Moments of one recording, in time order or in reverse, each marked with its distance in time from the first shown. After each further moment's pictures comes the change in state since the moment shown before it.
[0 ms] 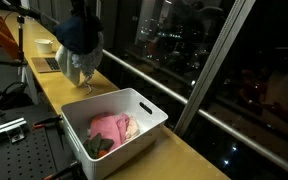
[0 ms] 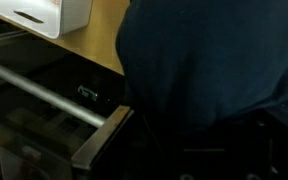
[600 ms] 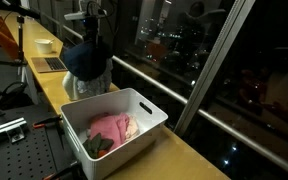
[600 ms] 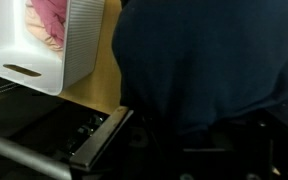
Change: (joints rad) arm -0.185 -0.055 -0.028 -0.321 0.112 0.190 -0.029
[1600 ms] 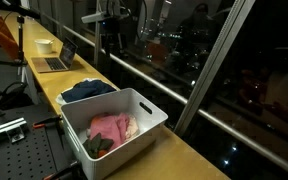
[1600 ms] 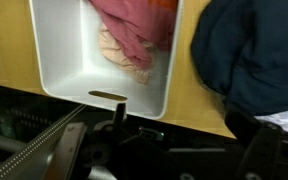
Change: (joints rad) arm -0.198 -0.229 -0.126 -0.279 0.020 0.142 -0.139
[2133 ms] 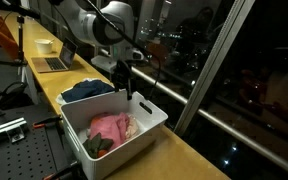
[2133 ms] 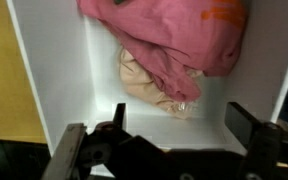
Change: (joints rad) arm -0.192 0.037 -0.097 -0.310 0.093 0.452 -0.147
